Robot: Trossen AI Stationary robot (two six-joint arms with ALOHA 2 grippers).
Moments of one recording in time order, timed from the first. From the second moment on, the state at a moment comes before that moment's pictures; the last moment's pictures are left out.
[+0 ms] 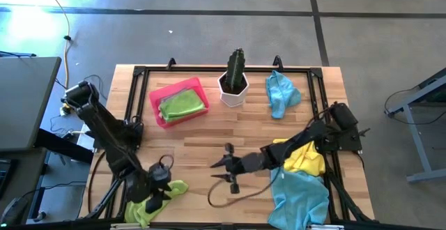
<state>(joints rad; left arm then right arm) -0.86 1.36 0.79 -0.35 -0.27 -1.20 0.41 1.91 1.07 0.57 0.23 0.11</state>
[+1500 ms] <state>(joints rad) -0.87 1.56 0.79 -0.35 -0.45 -0.90 0.44 2.02 1.12 0.49 0.20 0.20</state>
